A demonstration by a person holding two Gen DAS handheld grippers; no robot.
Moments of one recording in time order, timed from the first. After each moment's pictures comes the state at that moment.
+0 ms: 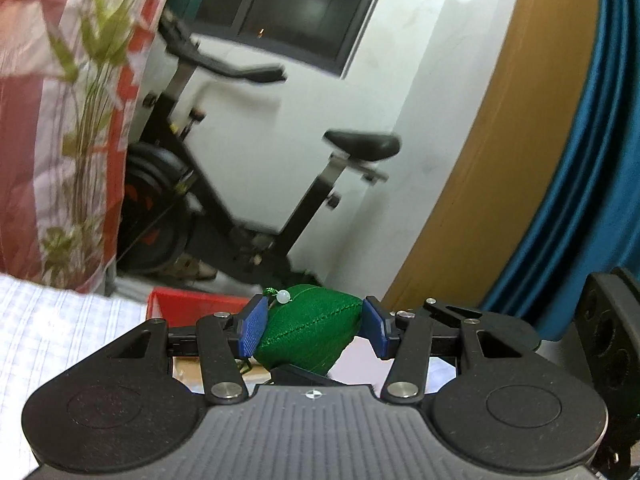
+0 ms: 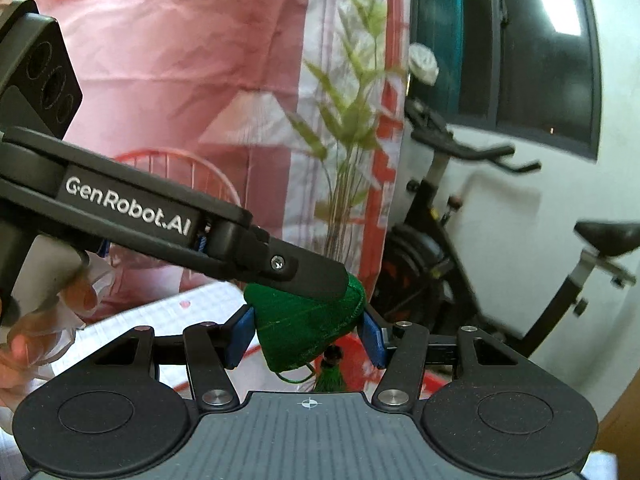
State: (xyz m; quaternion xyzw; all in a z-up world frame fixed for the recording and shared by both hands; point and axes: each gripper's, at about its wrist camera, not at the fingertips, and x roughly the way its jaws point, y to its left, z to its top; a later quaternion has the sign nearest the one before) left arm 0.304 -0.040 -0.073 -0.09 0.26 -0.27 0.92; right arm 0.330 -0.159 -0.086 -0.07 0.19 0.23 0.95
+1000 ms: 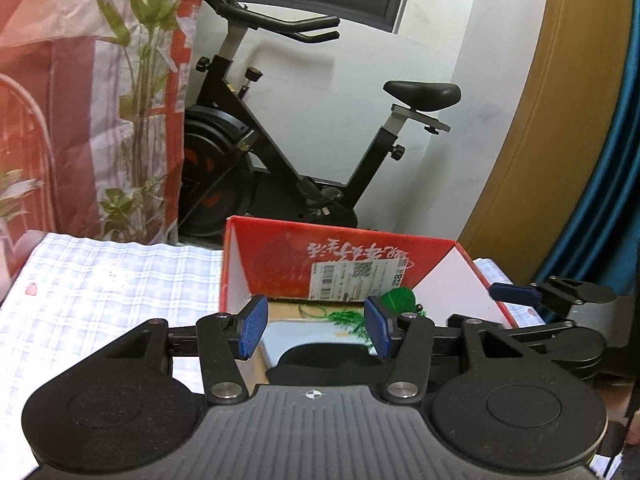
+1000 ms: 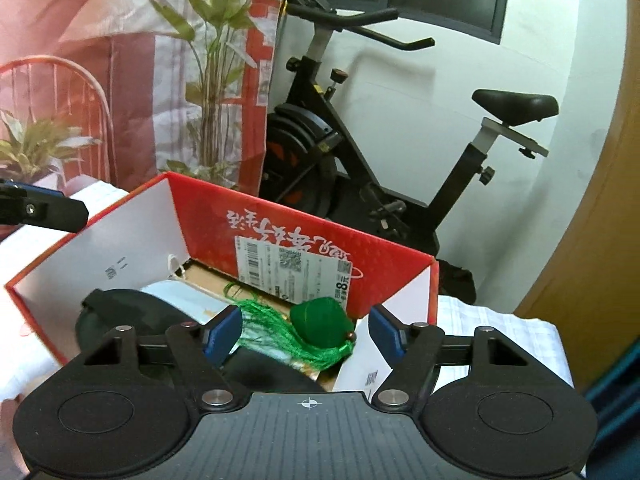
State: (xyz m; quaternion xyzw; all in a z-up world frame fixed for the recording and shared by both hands) left arm 0.298 -0.009 -0.111 -0.03 0.31 -0.19 0.93; right arm 0.327 -0.216 -0.163 -0.06 0.31 0.05 0.95
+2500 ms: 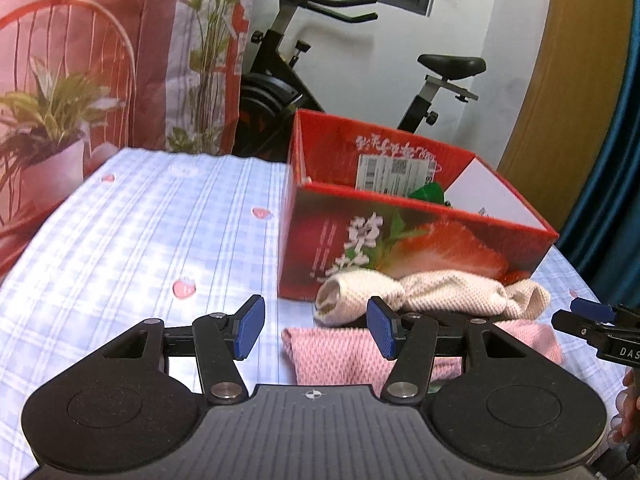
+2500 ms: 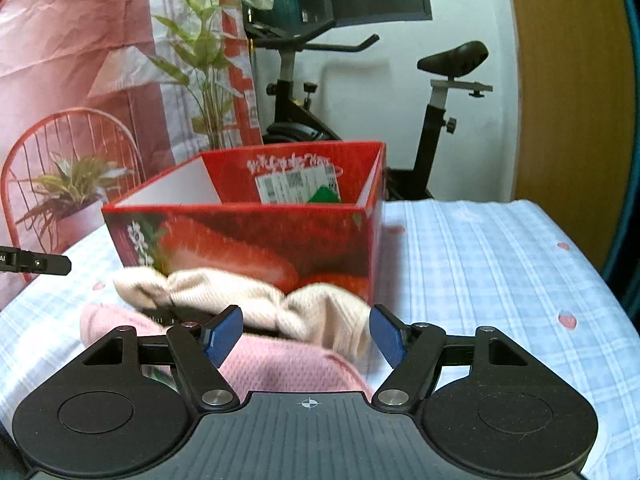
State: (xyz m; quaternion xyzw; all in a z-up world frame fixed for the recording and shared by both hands) left arm 0.163 0.038 -0.181 -0.03 0.33 -0.13 0.94; right arm 0.129 -0.256 -0.230 0.07 0.27 0.05 0.96
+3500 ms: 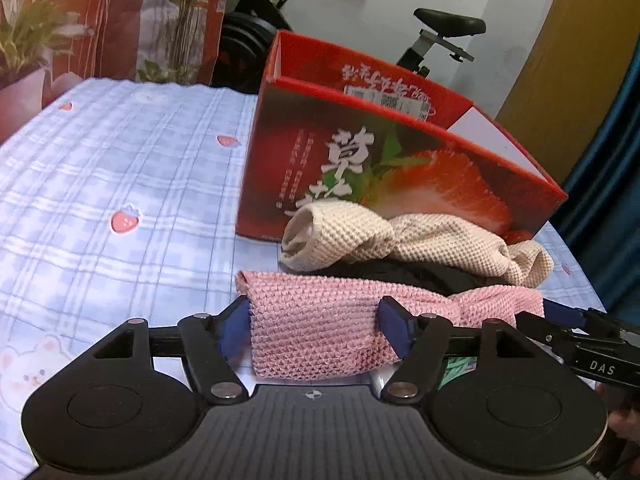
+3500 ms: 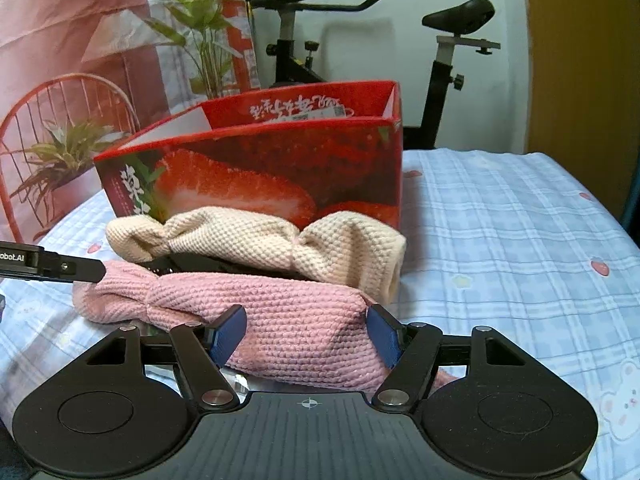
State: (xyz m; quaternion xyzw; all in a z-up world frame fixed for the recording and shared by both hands) left arm 0.190 0.020 -0.236 -0.07 0.39 -0.17 0.90; right arm 0.146 -0.240 -0.268 0.08 0.32 0.05 0.94
